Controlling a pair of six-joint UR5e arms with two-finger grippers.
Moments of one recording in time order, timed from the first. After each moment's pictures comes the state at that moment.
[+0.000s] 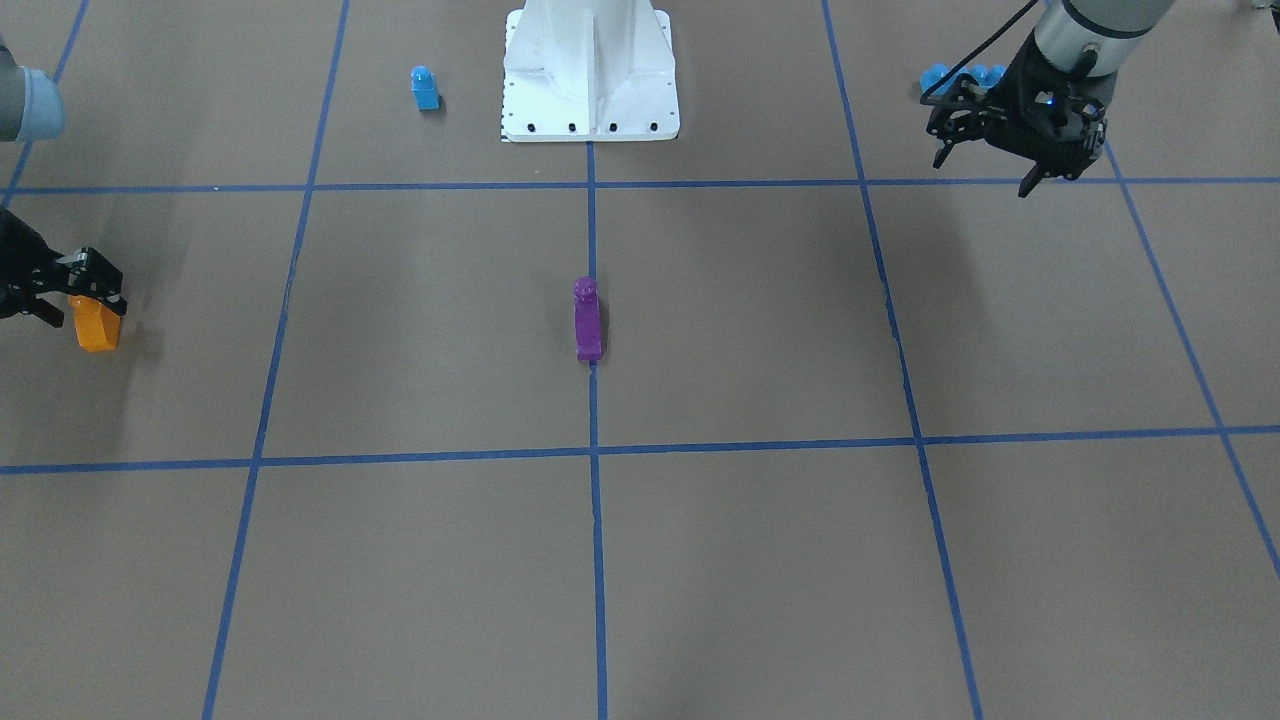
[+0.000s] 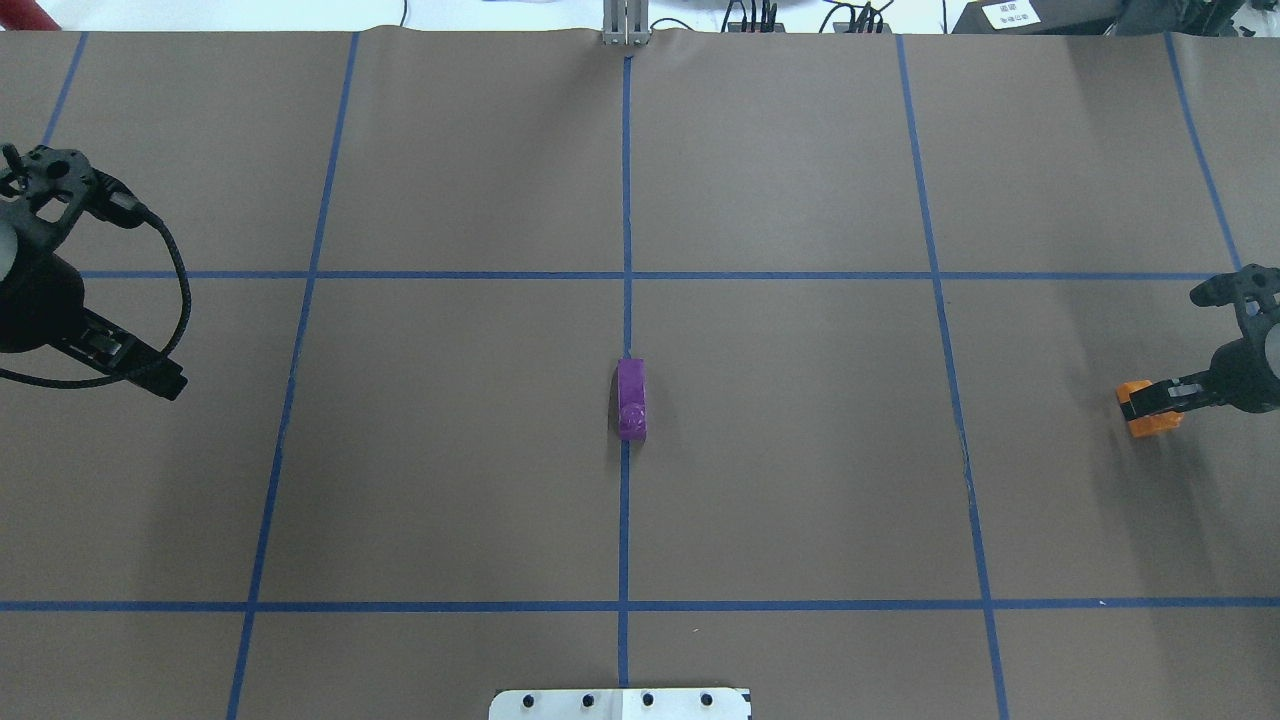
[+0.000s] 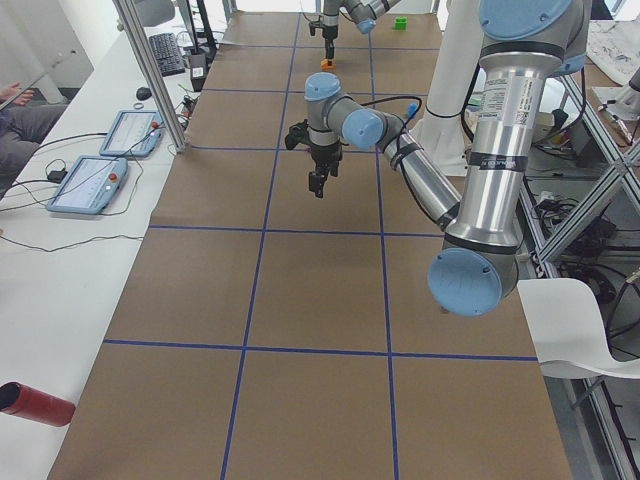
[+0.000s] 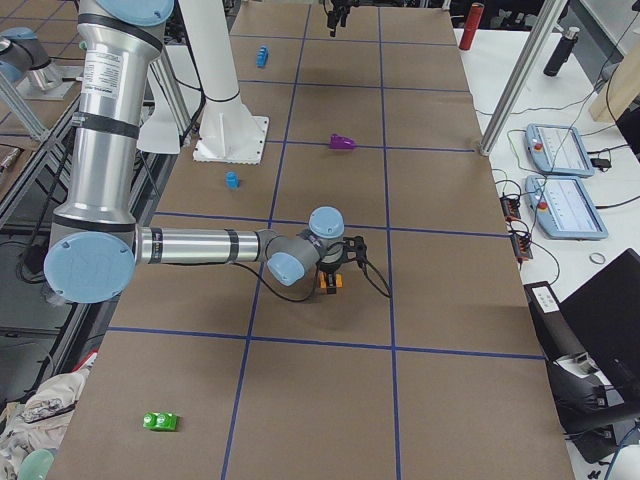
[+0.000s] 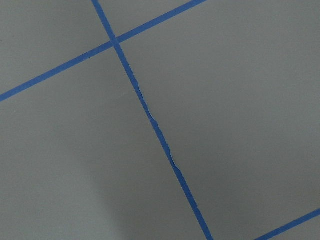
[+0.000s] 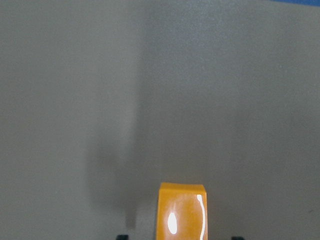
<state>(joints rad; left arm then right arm) -0.91 -1.70 -2.25 -1.30 -2.18 -0.38 0.96 -1.75 1.64 -0.86 2.20 0.69</state>
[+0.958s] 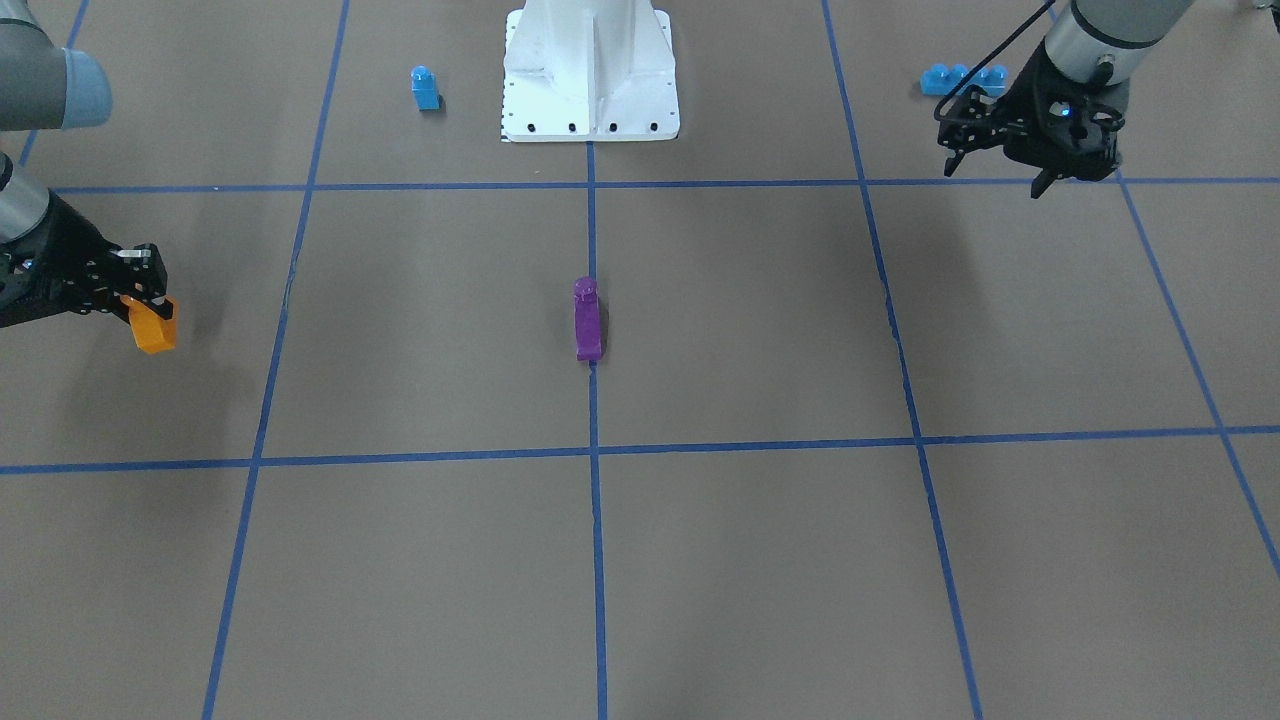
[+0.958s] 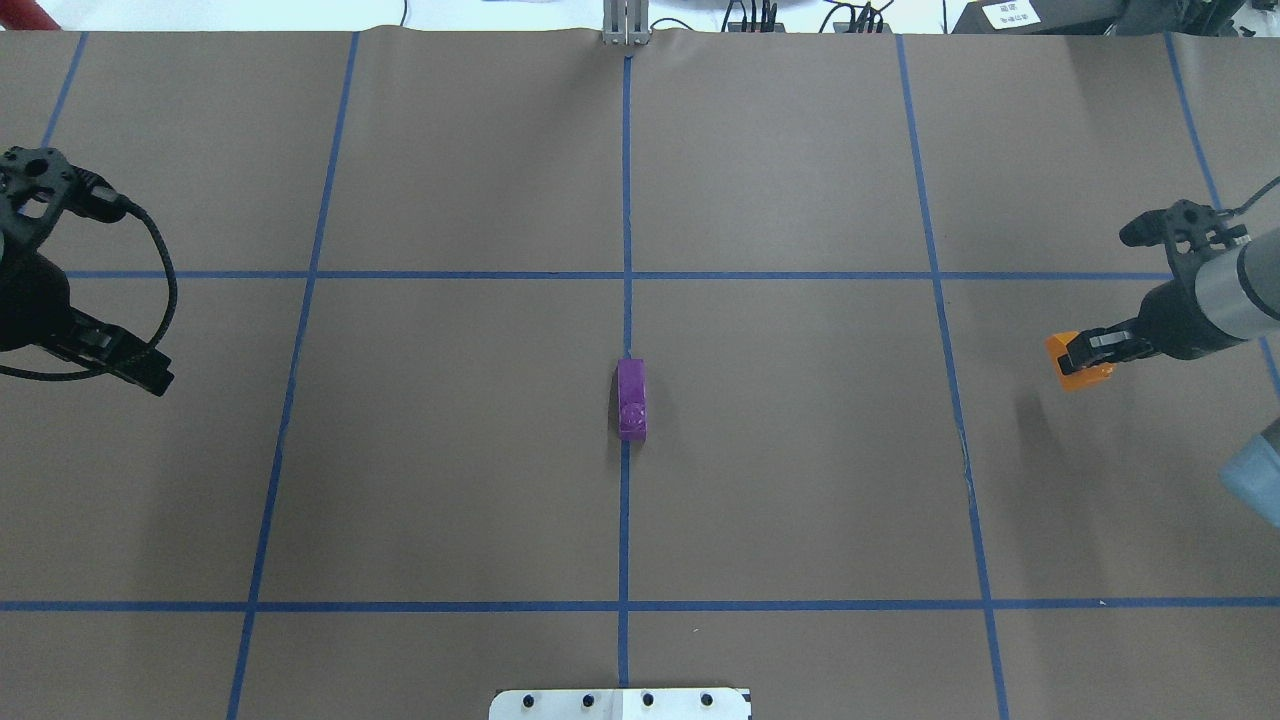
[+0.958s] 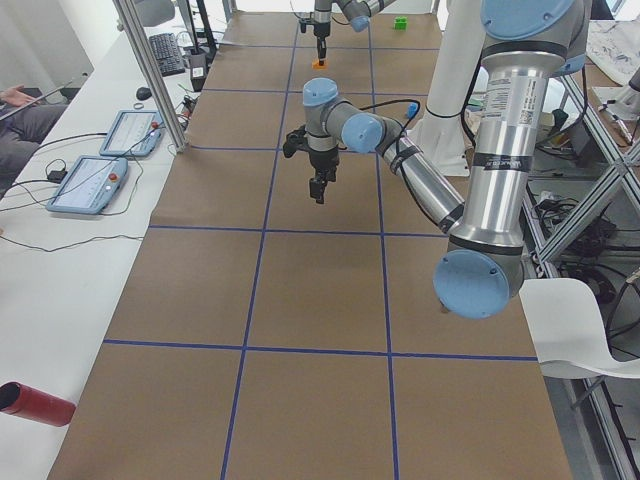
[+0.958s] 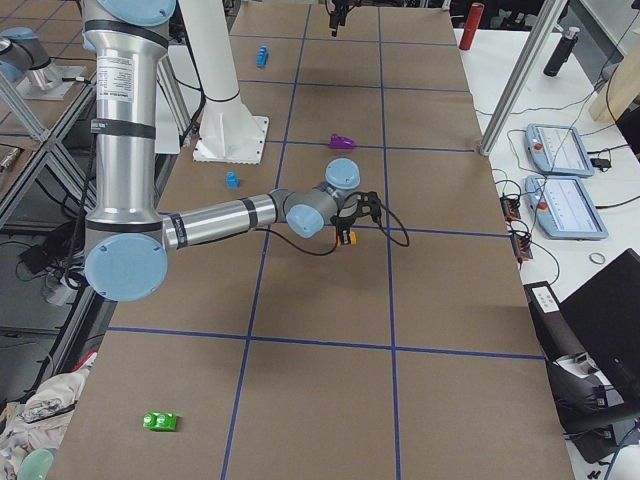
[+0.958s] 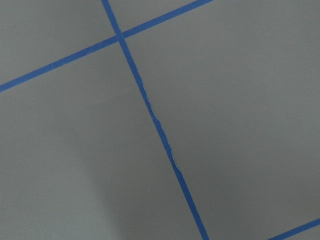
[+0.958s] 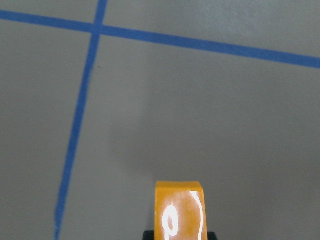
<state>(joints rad) -0.95 -1.66 -2.24 -1.30 -2.18 -0.45 0.95 -1.58 1.85 -1.17 2.22 0.73</state>
